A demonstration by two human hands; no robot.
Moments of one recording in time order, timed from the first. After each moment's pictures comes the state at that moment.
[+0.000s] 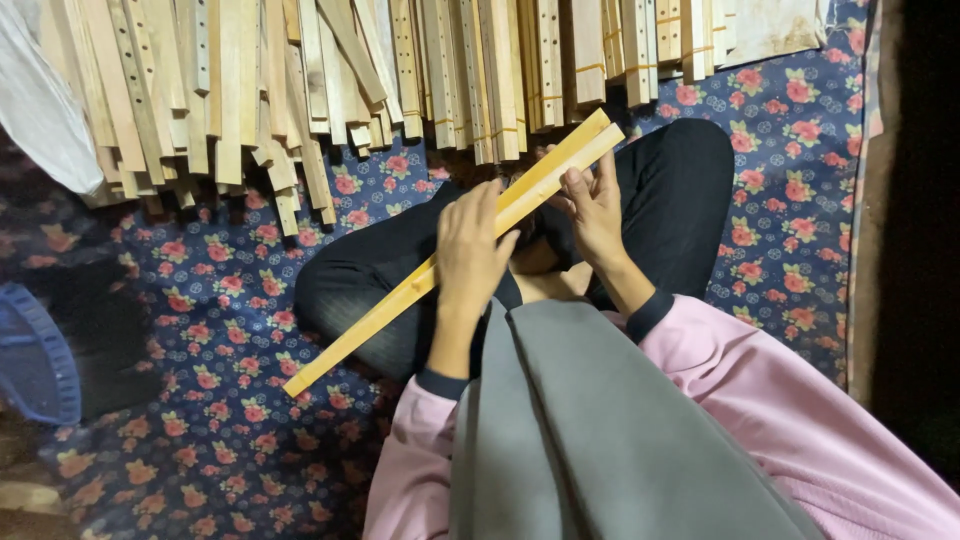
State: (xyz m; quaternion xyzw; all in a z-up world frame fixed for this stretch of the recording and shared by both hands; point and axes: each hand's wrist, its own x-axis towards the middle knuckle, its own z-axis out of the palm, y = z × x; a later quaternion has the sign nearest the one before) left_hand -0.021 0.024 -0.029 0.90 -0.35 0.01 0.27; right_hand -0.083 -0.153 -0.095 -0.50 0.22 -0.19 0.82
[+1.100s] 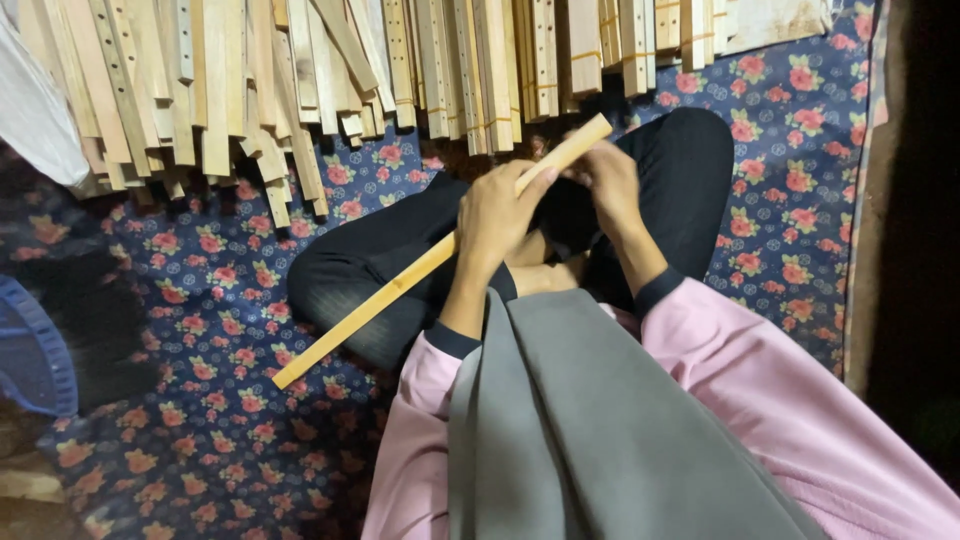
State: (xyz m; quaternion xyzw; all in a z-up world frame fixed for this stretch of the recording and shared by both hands) left_hand 0.001 -0.027 -0.011 0.87 -0.21 -0.23 0.37; right_hand -0.078 -0.202 -0.137 -0.53 0.35 -0.15 0.75
